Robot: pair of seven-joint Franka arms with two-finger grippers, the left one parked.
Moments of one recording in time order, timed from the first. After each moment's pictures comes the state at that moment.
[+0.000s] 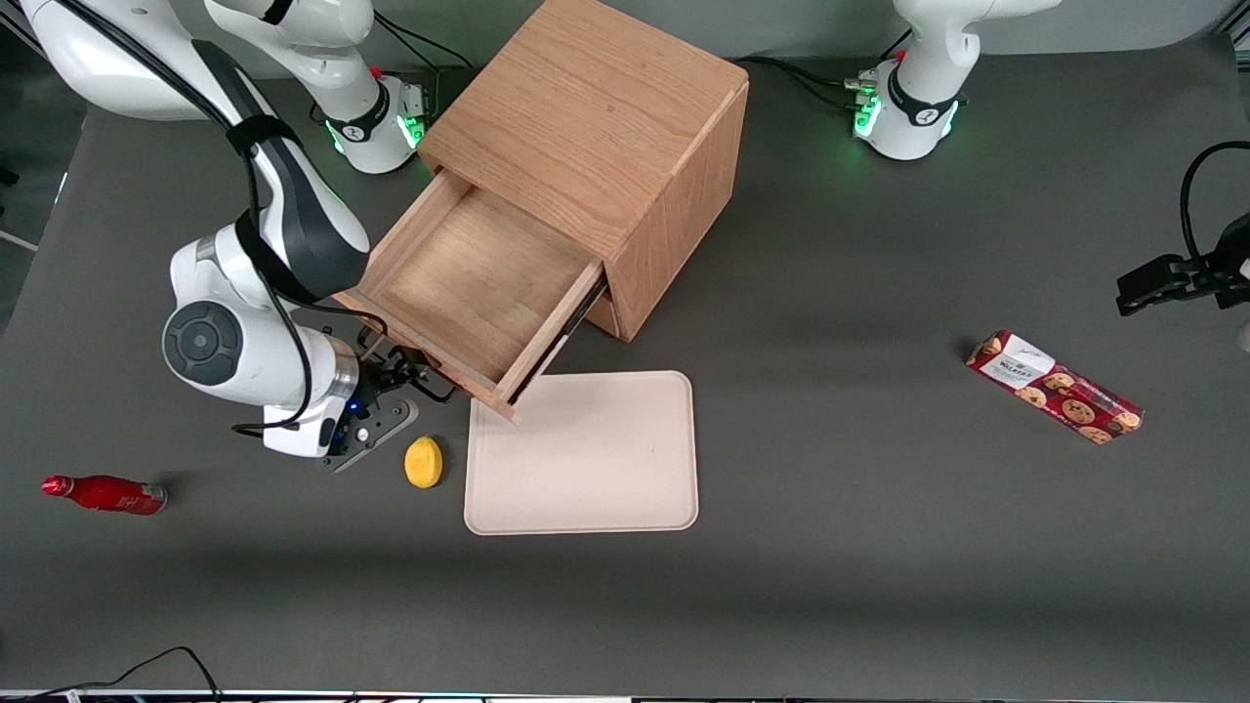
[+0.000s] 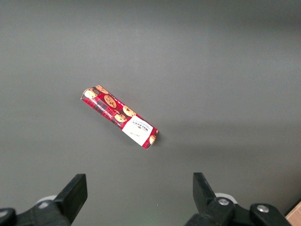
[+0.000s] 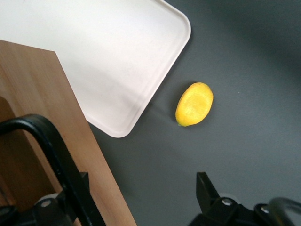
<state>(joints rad) -0.17 0.46 0.52 -1.61 -0.14 1.89 -0.21</state>
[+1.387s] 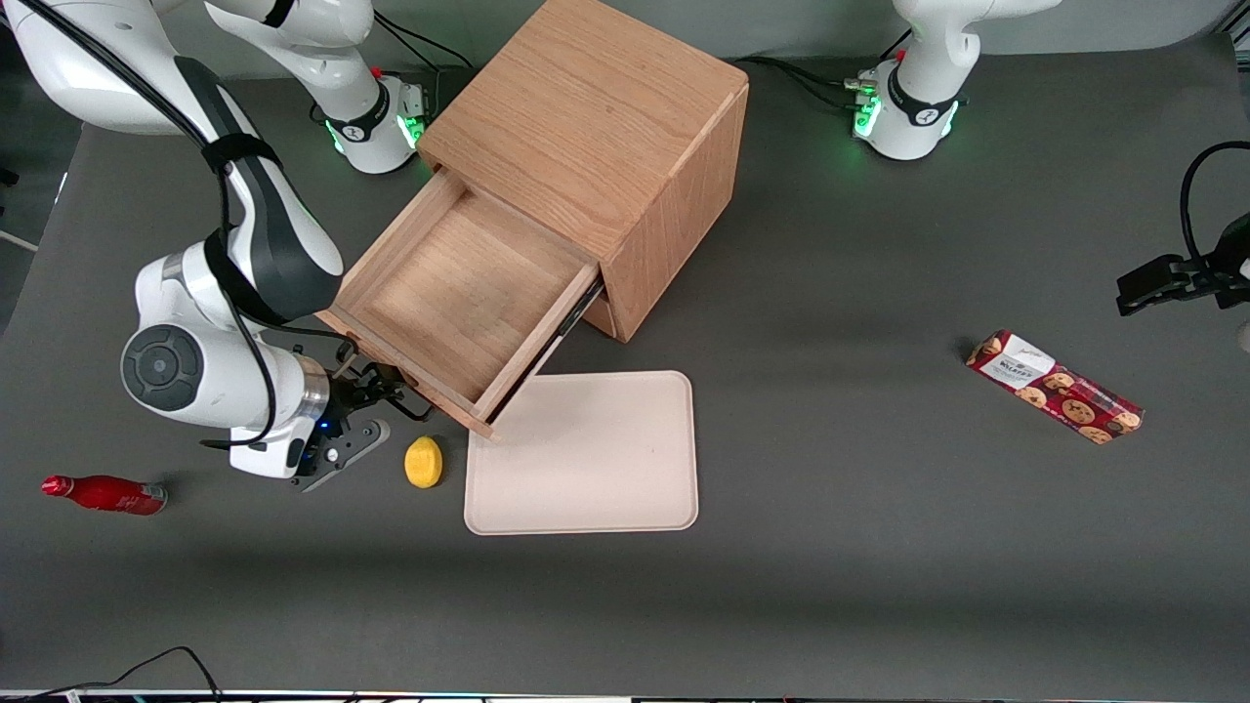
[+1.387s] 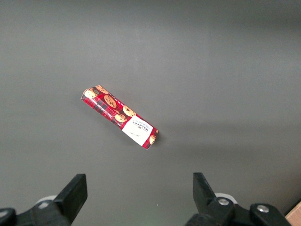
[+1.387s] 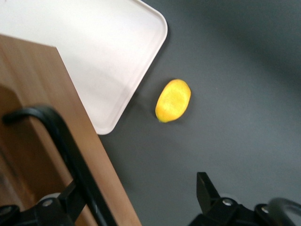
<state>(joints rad) -0.17 0.49 0.49 -1.51 -0.15 1.81 -0.23</state>
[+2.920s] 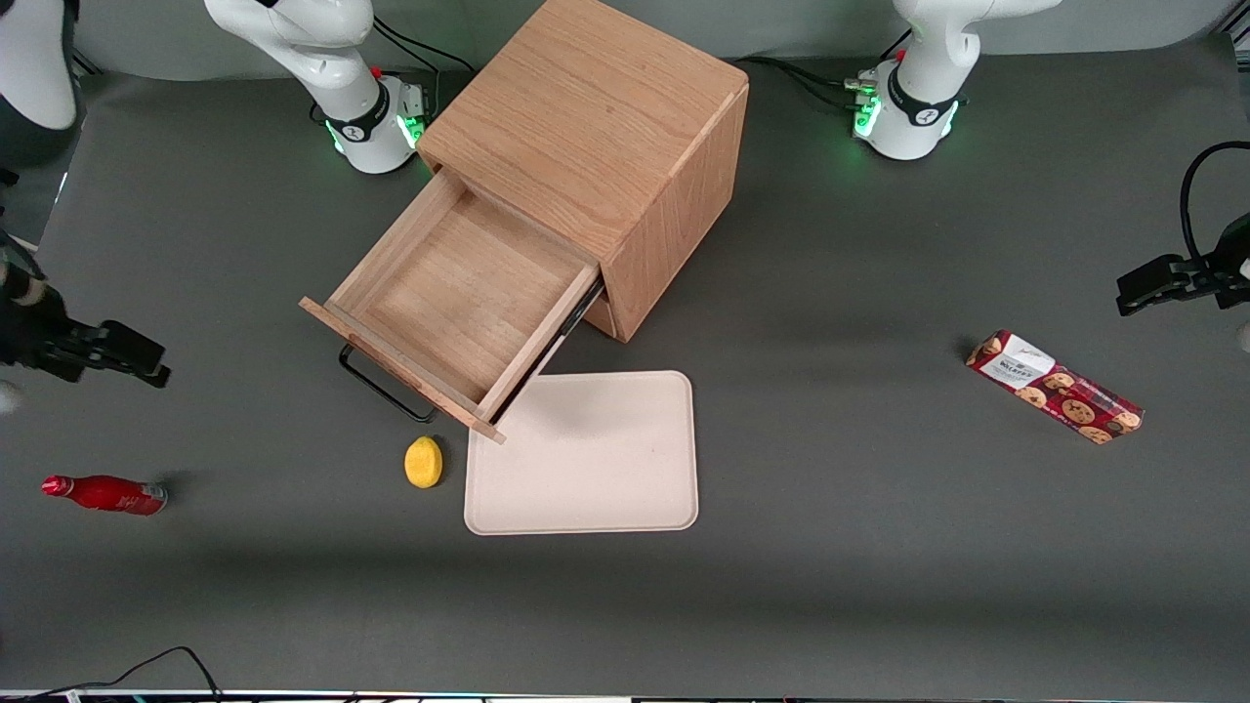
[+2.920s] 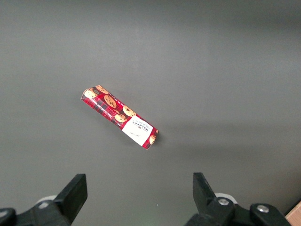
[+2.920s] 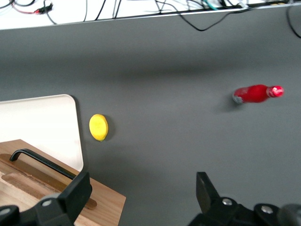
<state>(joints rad) -0.18 0.18 0.22 -1.36 -0.09 1.65 0.17</state>
